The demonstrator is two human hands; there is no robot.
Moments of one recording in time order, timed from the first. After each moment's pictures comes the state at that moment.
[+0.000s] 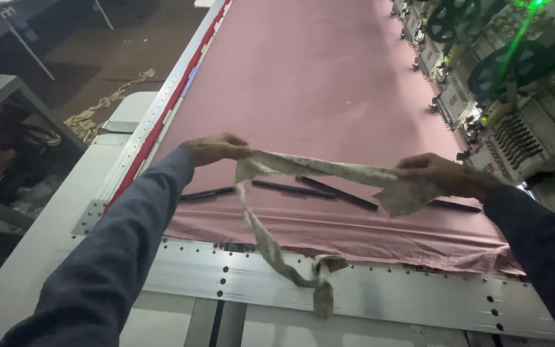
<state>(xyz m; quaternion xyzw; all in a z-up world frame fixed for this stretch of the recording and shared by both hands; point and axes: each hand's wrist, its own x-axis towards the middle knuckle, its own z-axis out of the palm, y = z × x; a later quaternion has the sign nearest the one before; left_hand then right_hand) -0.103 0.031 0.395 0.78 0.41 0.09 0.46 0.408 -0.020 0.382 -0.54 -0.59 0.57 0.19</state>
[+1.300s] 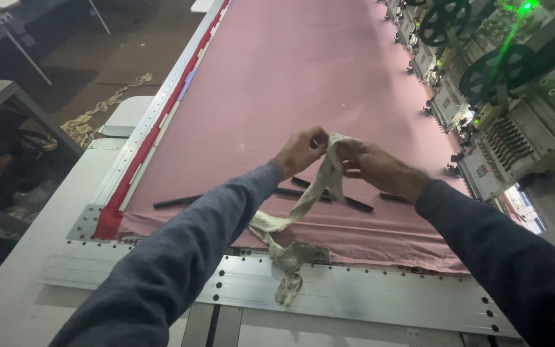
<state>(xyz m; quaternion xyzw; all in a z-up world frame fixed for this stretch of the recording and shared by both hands) 0.090 0.068 0.324 0.78 0.41 0.34 0.33 0.287 -0.019 0.395 -0.48 -0.51 0.62 0.35</state>
